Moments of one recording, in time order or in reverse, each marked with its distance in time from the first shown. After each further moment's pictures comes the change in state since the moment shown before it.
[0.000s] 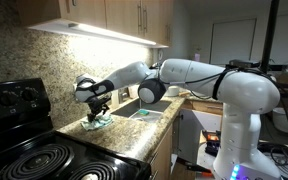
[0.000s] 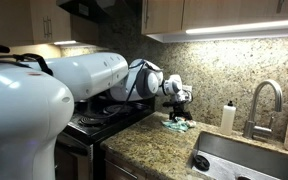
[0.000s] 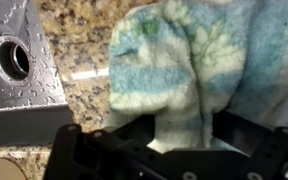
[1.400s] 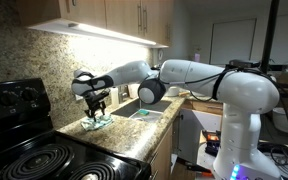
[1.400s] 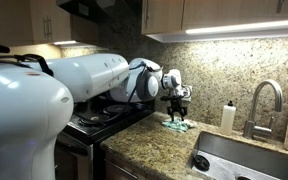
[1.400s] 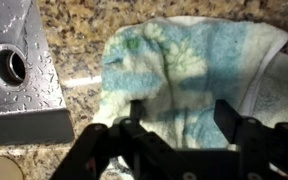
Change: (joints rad) arm -0.013 0.013 0.057 0.125 -0.002 -0.144 -0.018
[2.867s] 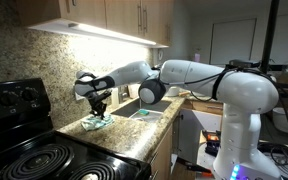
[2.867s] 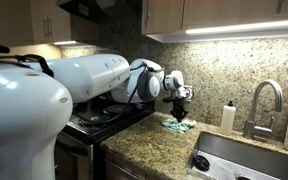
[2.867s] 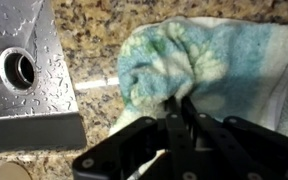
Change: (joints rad) arm -0.017 0.005 -0.016 -0.008 0.001 -0.006 -0.020
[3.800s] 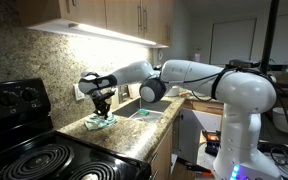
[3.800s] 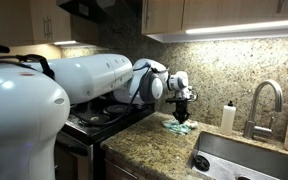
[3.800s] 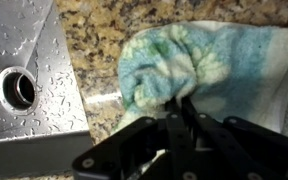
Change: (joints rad) arm -0.048 0.000 0.041 0.004 0.008 -0.058 -0.008
